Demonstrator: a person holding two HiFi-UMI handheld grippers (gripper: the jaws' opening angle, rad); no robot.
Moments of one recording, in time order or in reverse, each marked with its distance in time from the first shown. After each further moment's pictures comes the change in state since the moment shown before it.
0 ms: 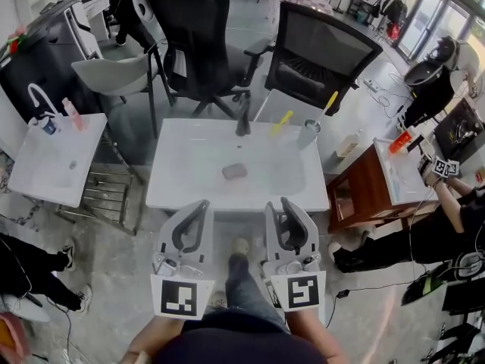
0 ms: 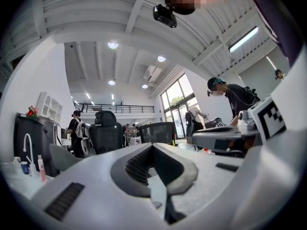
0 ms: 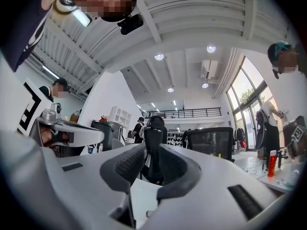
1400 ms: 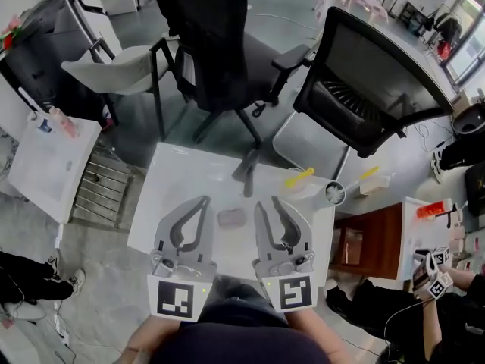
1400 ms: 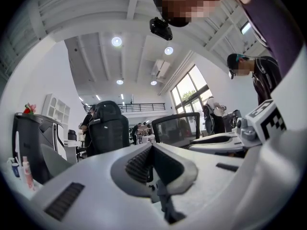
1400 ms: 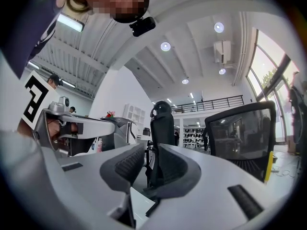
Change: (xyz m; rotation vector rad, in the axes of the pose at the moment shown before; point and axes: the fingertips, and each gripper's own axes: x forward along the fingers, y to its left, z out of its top) left arm 0.254 0.073 -0.026 0.048 0.011 0.142; right arm 0.245 -0.107 -0.084 0.030 0.015 0.269
